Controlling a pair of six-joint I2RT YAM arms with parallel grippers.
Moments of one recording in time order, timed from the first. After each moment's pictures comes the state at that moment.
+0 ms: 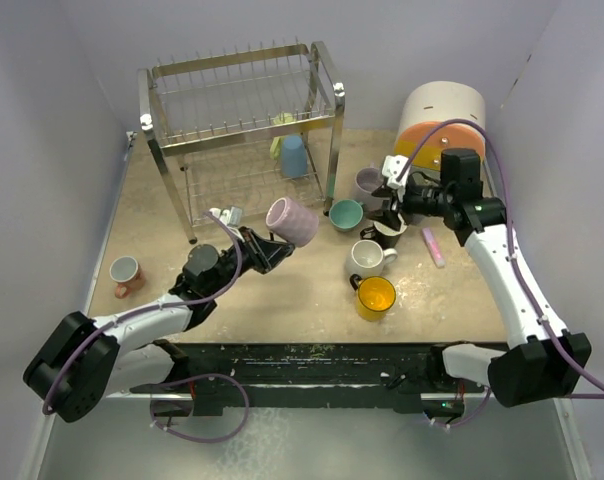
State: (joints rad) left arm -0.60 1.14 0.31 0.85 0.25 -0.80; right arm 0.20 1.22 1.23 -0.64 -0.83 -0.79
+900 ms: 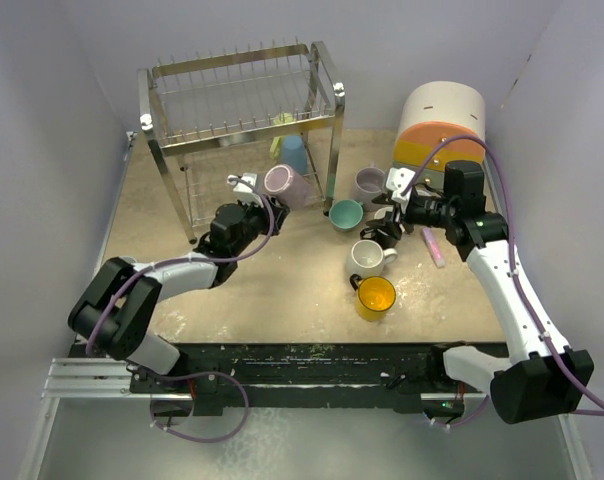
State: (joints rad) left arm -0.54 1.49 0.65 0.71 0.02 -0.41; right arm 0.15 1.14 1.09 -0.53 -0.90 -0.77
